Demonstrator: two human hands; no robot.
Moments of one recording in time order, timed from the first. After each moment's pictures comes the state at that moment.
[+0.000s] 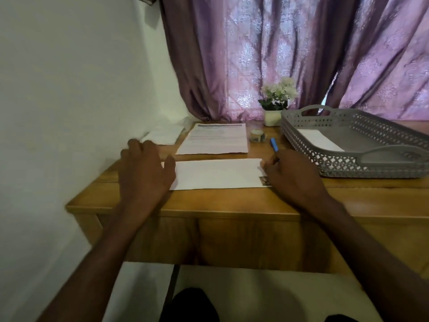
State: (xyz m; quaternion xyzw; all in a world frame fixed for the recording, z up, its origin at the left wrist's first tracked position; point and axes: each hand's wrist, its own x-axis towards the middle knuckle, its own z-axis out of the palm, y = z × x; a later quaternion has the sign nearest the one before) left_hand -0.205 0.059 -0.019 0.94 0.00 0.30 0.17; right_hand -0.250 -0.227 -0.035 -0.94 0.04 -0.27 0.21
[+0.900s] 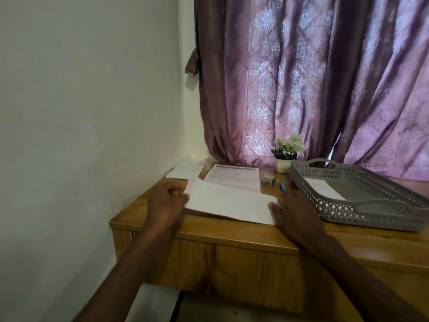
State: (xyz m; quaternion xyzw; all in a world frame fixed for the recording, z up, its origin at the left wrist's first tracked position) left_hand -0.243 0.080 -0.003 0.79 0.03 0.20 0.58; right_hand -0.244 -0.224 -0.038 -0.95 0.04 -0.28 0.11
